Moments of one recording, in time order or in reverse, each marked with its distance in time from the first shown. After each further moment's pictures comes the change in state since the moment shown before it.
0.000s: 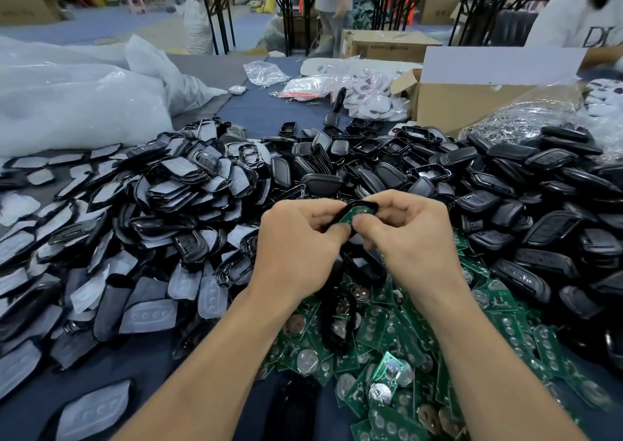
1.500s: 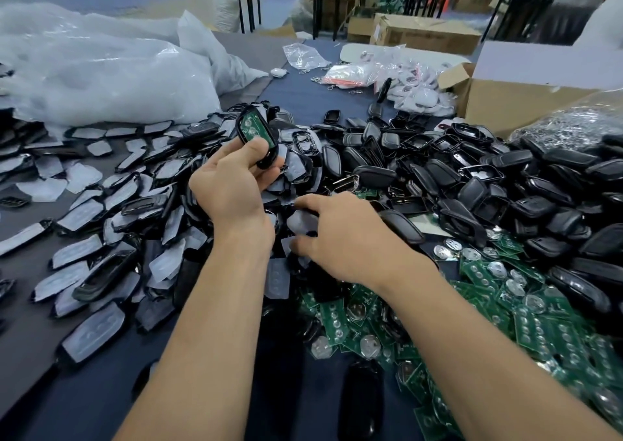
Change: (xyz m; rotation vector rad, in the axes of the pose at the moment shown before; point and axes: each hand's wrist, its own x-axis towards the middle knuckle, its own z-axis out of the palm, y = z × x) left_hand 0.036 -0.006 -0.103 -0.825 0.728 -0.366; right_hand 0.000 -0.047 0.112 -0.905 -0.551 -0.165
